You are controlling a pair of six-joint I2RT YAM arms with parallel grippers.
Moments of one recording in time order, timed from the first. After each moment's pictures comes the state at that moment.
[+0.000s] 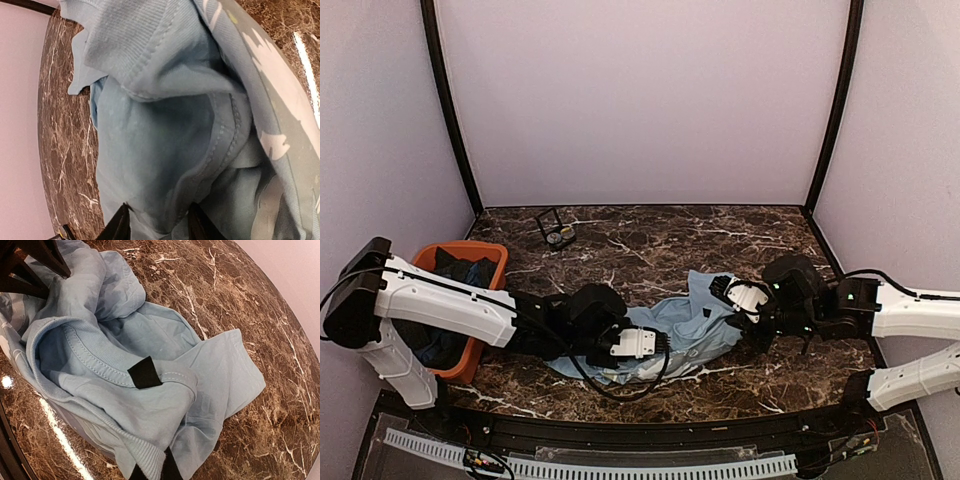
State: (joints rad) left arm -1.19 1.60 0.92 -0.15 -0.29 0.71; right arm 0.99 1.03 0.67 -0.42 0.16 -0.19
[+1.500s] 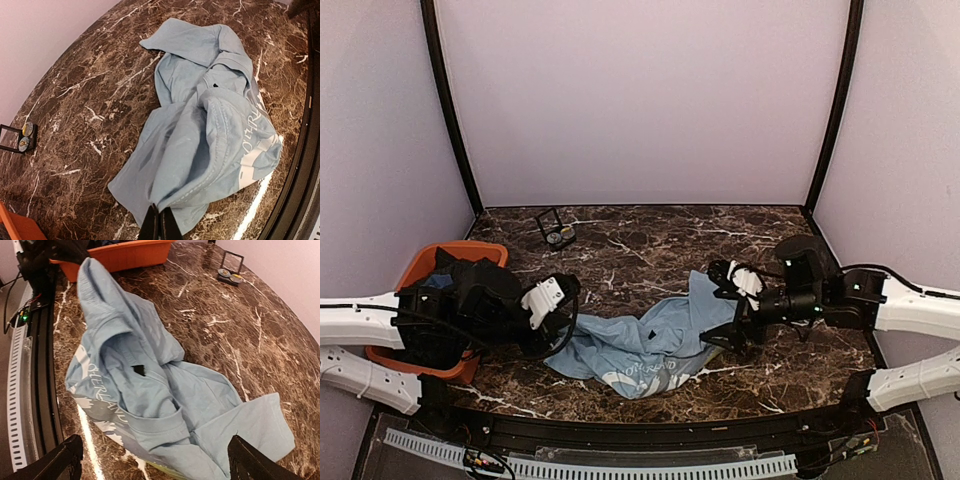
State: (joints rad) left arm -1.14 0.95 0.70 -0.41 -0.31 0.05; right arm 0.91 1.02 0.70 -0.30 -0.25 -0.21
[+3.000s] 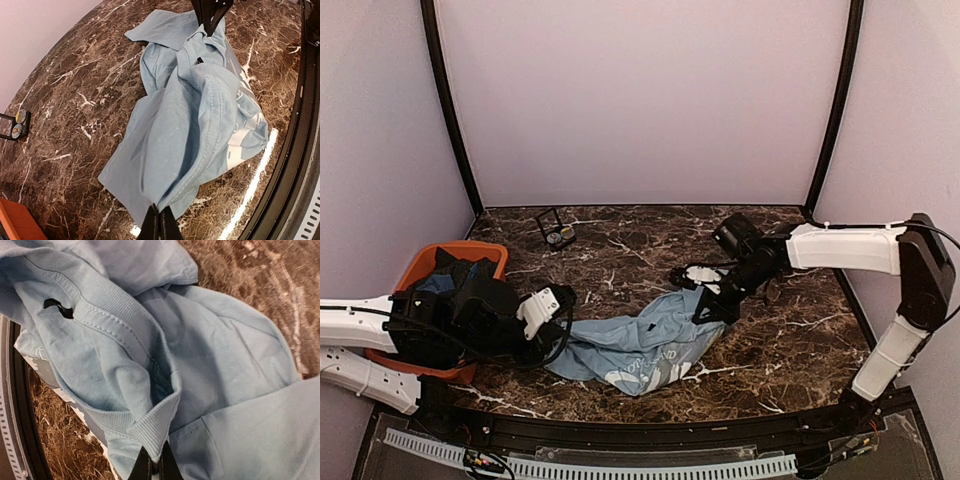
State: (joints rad) left arm -1.23 0.94 0.70 -0.51 -0.33 -0.04; right arm 0.70 1.70 1.12 -0.65 -0.48 -0.53
